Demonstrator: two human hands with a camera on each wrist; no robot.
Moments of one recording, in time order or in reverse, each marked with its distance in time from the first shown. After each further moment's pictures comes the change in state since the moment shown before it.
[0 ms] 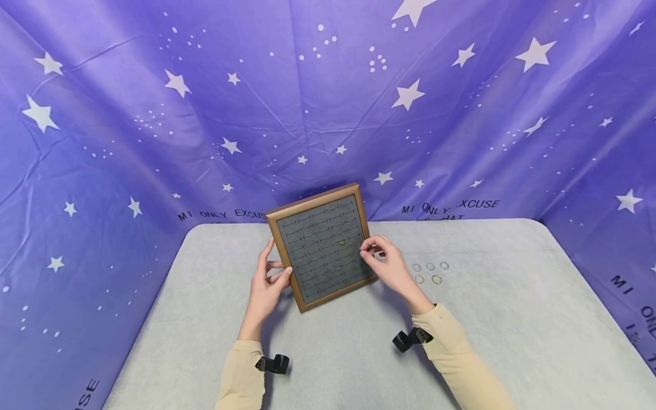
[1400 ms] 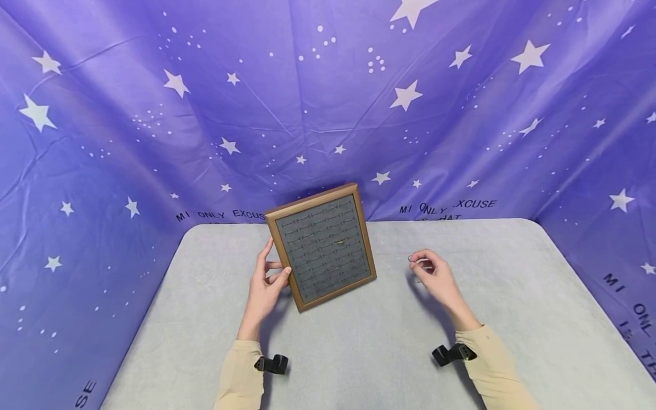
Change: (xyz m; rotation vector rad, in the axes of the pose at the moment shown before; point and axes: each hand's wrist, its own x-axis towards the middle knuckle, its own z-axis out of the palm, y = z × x) left_hand -0.001 0.001 0.001 -0.001 0.012 -0.014; right_hand -0.046 0.009 -0.074 -0.005 0.088 0.164
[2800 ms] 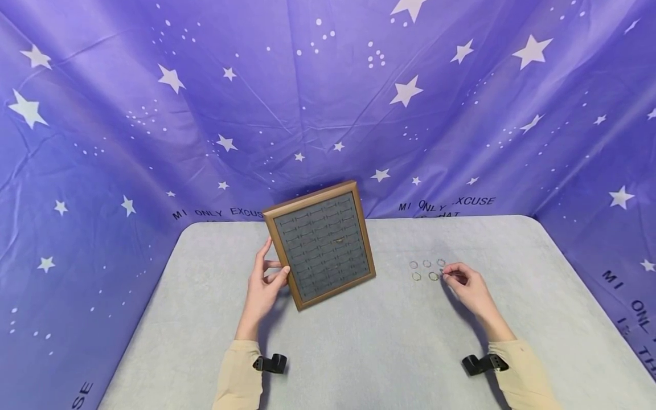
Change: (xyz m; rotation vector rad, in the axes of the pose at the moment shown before) left_hand 0.001 -0.004 -0.002 -0.006 -0.004 0.006; right_hand -0.017 0.069 -0.054 -0.195 0.041 0.028
